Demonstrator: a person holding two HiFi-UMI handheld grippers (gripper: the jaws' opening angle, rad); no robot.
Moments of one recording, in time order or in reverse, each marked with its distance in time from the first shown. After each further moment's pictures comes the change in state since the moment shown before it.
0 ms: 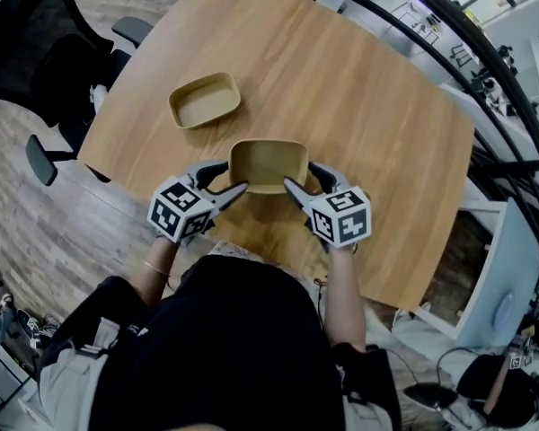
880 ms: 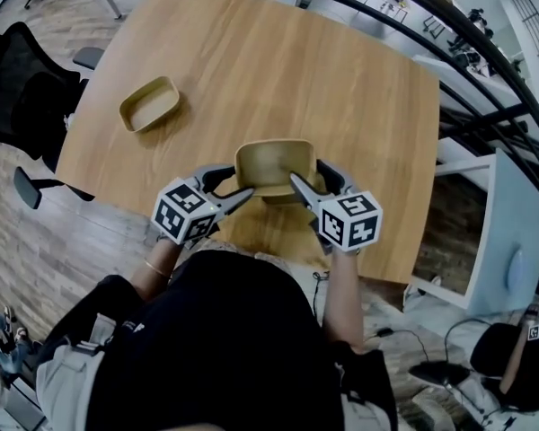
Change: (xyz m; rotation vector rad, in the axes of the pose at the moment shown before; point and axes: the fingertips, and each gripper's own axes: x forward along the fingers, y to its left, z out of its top) left arm 0.085 -0.146 0.021 0.099 0.060 -0.155; right arm -0.149 -0.072 -0.059 0.173 -0.199 -0.141
